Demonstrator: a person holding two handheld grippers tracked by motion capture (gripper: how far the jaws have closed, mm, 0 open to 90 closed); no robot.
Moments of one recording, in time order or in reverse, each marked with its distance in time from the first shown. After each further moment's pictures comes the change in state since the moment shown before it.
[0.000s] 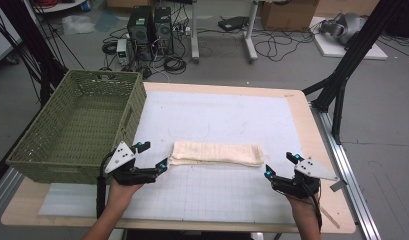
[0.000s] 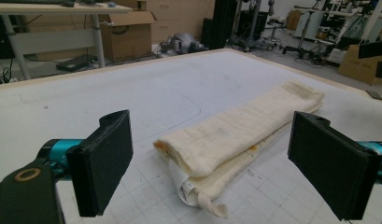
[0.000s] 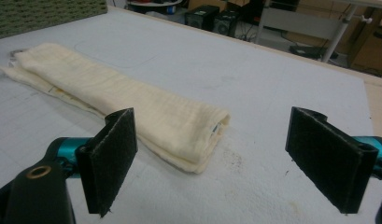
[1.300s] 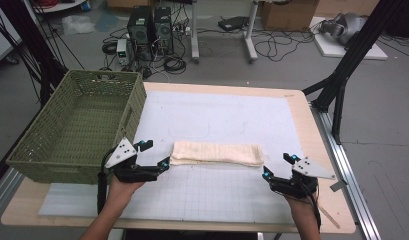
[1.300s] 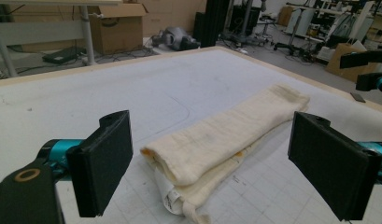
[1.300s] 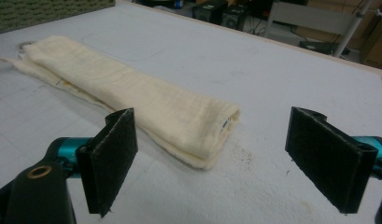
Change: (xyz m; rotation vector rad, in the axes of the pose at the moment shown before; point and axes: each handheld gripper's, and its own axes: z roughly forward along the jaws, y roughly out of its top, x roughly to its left) left arm -0.002 0.019 0.004 0.035 -0.034 -0.024; right arm 0.001 -0.002 0.005 0.024 0.032 -0.008
